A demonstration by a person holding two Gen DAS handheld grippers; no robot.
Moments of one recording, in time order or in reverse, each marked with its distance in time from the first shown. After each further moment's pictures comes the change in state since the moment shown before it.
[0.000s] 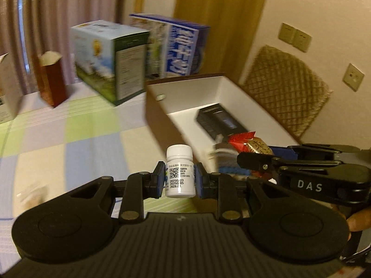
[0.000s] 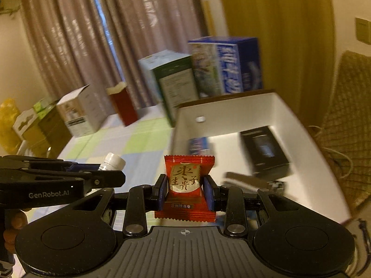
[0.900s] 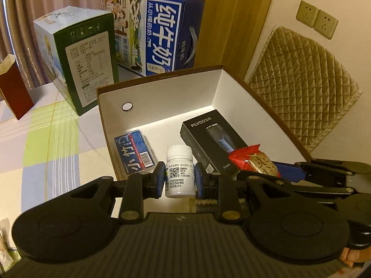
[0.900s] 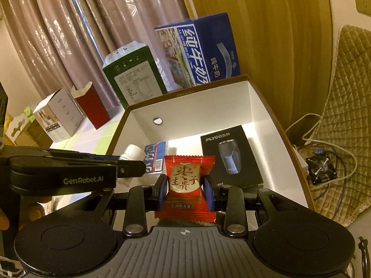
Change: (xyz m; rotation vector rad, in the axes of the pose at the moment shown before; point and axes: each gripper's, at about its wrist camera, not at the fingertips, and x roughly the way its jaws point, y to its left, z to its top) left arm 0.144 -0.050 0.067 -0.005 0.117 0.072; right arm 0.073 -0.105 0.036 0.057 0.087 0.040
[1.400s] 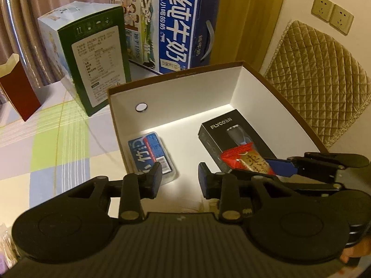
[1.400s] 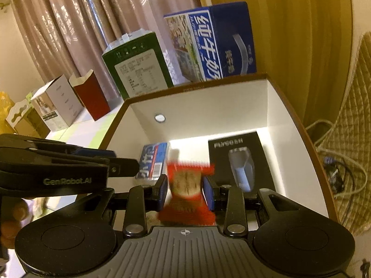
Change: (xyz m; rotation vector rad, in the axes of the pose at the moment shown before) left arm 0.018 0.014 0.011 -0.003 0.024 0.066; right arm 0.045 0.002 0.012 -0.078 0.023 0.015
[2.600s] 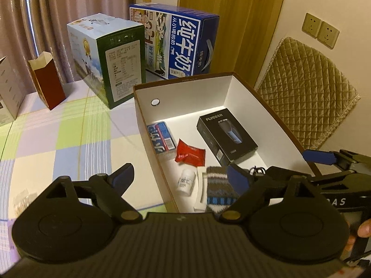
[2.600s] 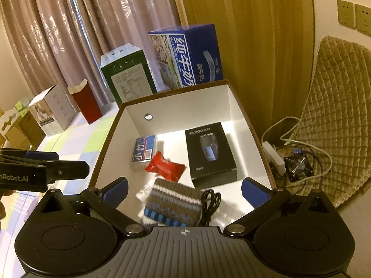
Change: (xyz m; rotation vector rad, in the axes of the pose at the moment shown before) left arm -0.100 -0.002 -0.045 -0.047 -0.058 0.004; right arm -0.102 0.012 -0.032 0.051 -0.032 -0.107
